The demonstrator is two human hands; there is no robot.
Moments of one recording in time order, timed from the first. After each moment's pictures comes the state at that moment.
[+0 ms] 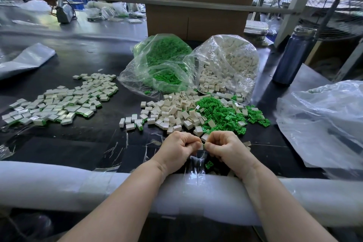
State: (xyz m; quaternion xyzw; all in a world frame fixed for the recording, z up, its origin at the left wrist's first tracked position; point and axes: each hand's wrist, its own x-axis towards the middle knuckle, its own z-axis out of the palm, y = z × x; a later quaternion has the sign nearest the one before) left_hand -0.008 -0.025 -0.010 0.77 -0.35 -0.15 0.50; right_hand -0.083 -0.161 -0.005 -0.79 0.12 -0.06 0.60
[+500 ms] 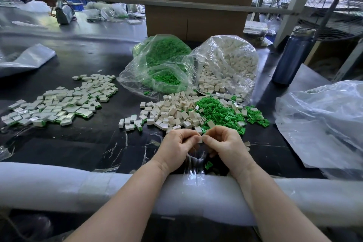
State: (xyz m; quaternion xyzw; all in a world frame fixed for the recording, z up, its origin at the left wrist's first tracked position) left_hand -0.007 -0.029 -0.011 0.76 -0.33 -0.13 0.54; right_hand -0.079 -0.157 -0.009 -0.76 0.14 -0.16 0.61
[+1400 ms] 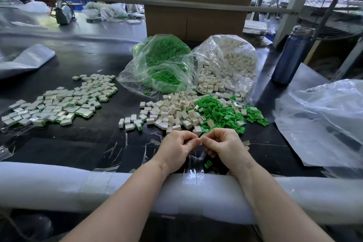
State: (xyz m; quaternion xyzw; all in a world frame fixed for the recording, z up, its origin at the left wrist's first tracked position) left_hand -0.005 -0.027 -0.016 0.78 -0.33 -0.15 0.50; right_hand -0.079 -0.159 -0.010 -0.76 0.15 -0.12 0.62
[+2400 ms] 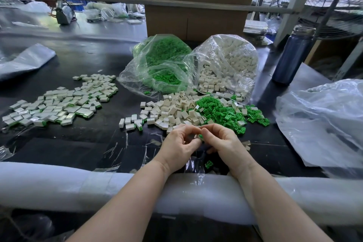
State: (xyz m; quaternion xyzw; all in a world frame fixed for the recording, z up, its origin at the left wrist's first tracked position) left_hand -0.011 -0.029 -0.009 0.75 -0.33 -0.13 0.57; right_hand -0.077 -0.156 -0.012 -0.71 0.10 -0.13 0.68
